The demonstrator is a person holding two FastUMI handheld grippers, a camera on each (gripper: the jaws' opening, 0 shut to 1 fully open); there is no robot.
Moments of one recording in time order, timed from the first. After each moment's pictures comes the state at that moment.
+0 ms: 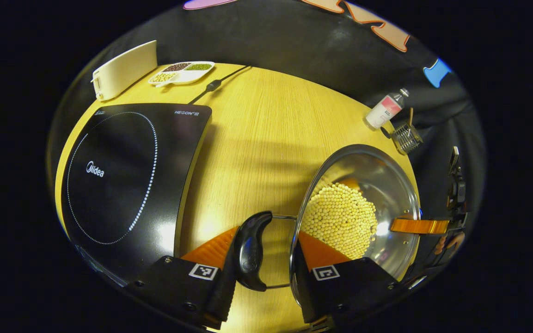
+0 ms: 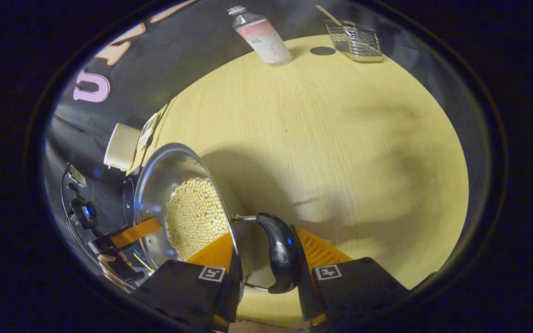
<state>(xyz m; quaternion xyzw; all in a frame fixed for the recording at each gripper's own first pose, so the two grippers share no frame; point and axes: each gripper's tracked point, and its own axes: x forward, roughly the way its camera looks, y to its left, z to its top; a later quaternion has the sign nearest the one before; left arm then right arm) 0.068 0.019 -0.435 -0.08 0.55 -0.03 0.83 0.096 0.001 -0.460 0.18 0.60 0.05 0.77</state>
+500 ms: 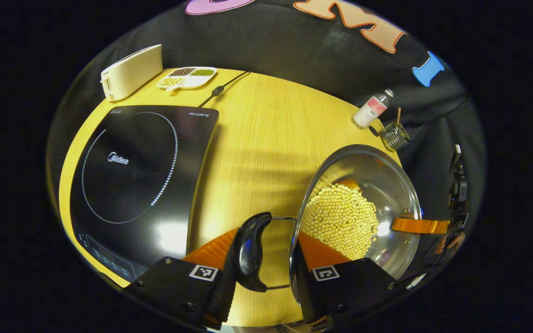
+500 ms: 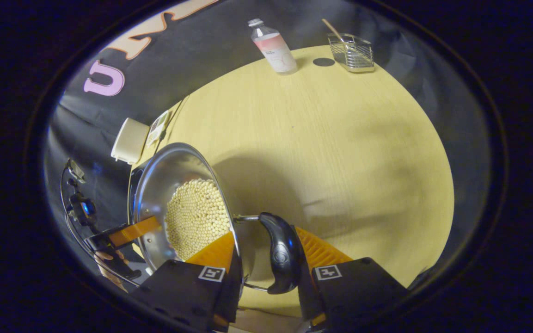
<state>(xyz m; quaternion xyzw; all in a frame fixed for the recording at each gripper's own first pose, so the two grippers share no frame) 0.031 0.024 -0.387 -0.07 0.55 -0.04 0.83 0.054 0.009 -0.411 0.18 0.59 0.05 0.78</state>
